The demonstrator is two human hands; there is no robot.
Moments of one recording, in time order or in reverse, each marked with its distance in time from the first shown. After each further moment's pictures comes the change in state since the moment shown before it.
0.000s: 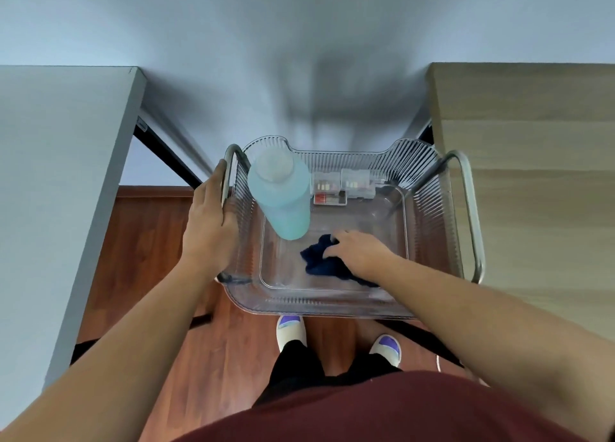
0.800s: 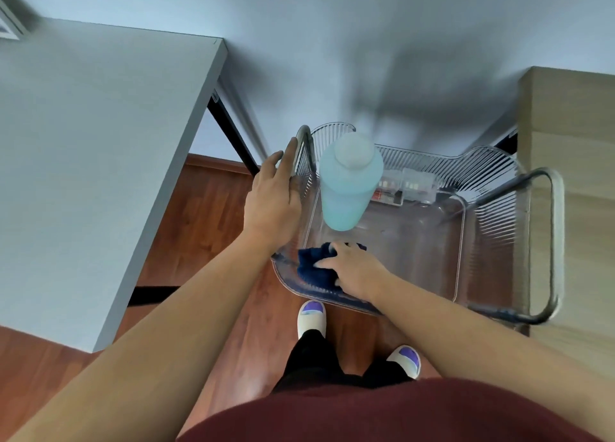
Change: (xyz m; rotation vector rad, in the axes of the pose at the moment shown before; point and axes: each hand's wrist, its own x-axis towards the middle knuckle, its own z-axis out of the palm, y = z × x) left_hand -0.004 0.011 -0.003 0.135 0.016 -0.031; right_hand 0.032 -0.078 0.021 0.150 0.005 -0.130
